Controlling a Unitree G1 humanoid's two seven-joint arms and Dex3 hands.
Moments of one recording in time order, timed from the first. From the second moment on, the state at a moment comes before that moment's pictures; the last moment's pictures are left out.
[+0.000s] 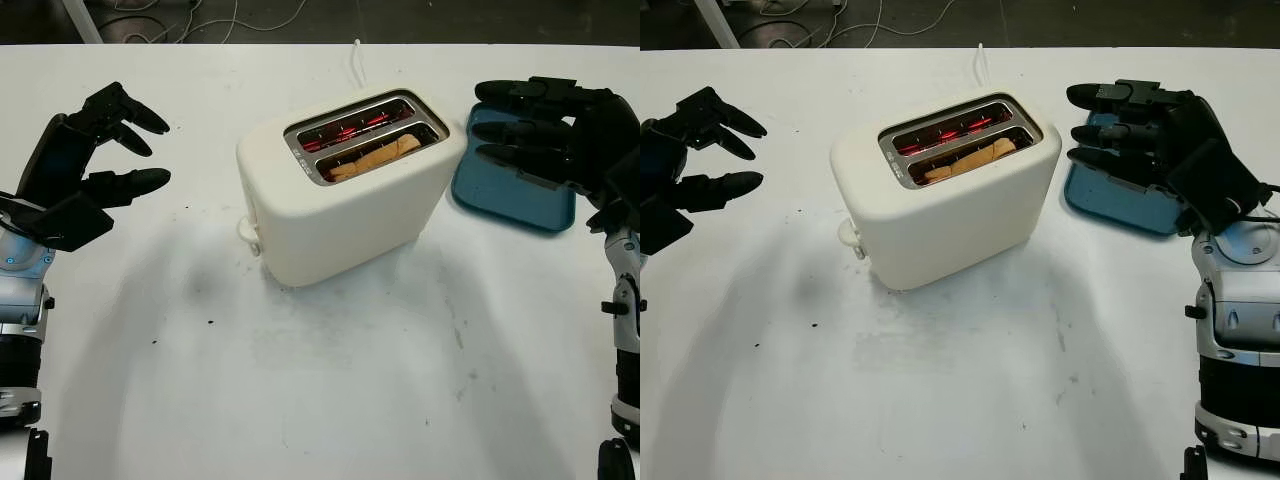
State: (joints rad) left arm -0.45 0.63 0.18 0.33 0.08 -0.47 -0.26; right arm -0.41 -0.55 -0.21 -0.13 0.09 0.22 0.36
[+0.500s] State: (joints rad) left arm -0.45 0.63 0.18 0.33 0.08 -0.47 -0.26; right arm -0.41 -0.55 -0.21 -0.13 0.09 0.22 0.36
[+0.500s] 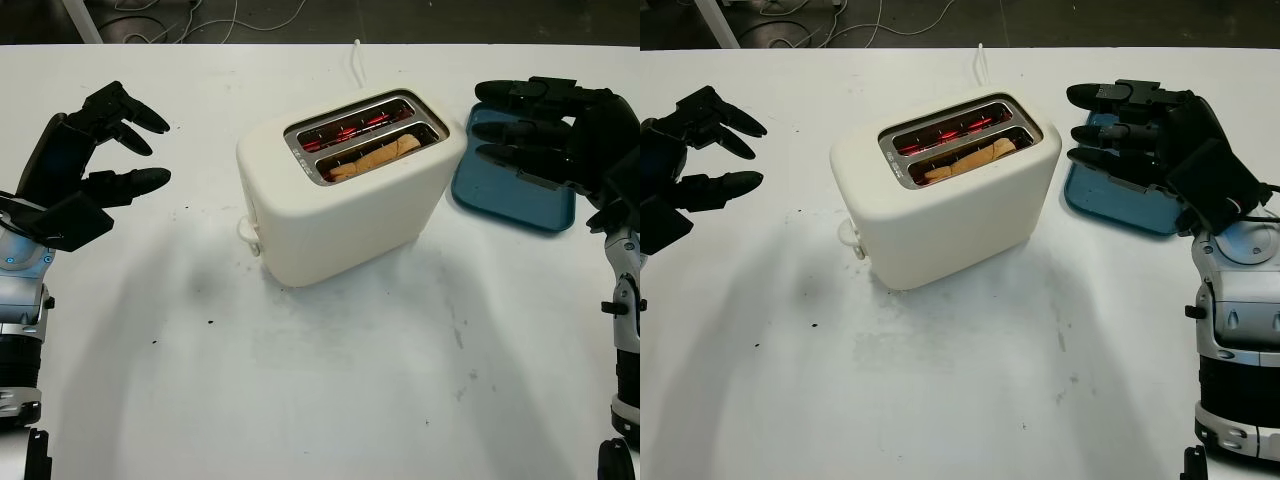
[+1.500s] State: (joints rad) left arm -0.45 0.63 0.18 0.33 0.08 -0.47 -0.26; right arm -0.41 -0.55 -0.21 -0.12 0.09 0.22 0.36
